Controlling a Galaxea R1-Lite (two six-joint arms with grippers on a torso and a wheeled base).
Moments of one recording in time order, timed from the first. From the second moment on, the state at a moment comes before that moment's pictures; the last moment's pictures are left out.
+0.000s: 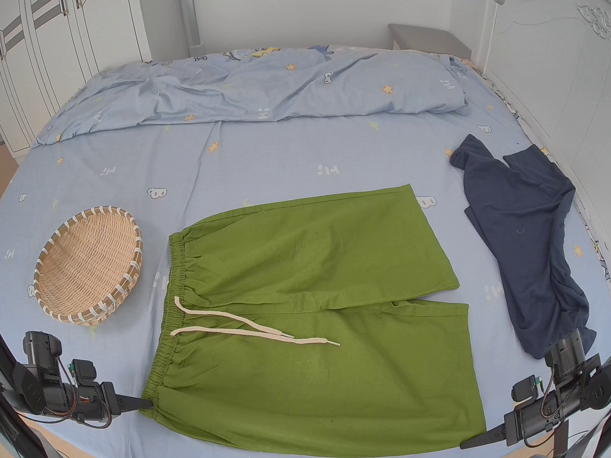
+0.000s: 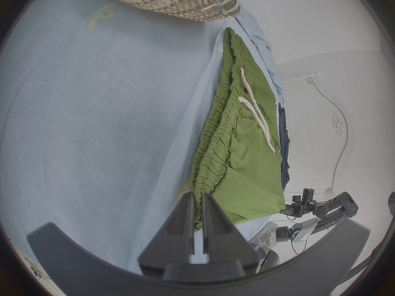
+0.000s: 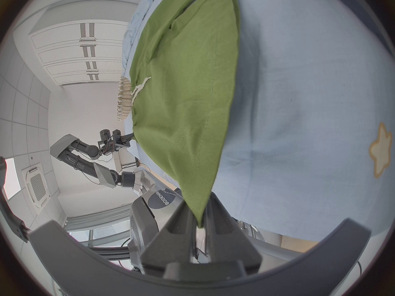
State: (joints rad) left arm 0.38 1.82 -0.03 -0.67 -0.82 -0.09; right arm 0.15 1.68 -0.02 -0.41 0.79 0.18
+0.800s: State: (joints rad) left arm 0.32 1.53 -0.55 0.22 -0.83 -0.25; right arm 0.13 1.48 -0.48 0.09 0.78 0.21
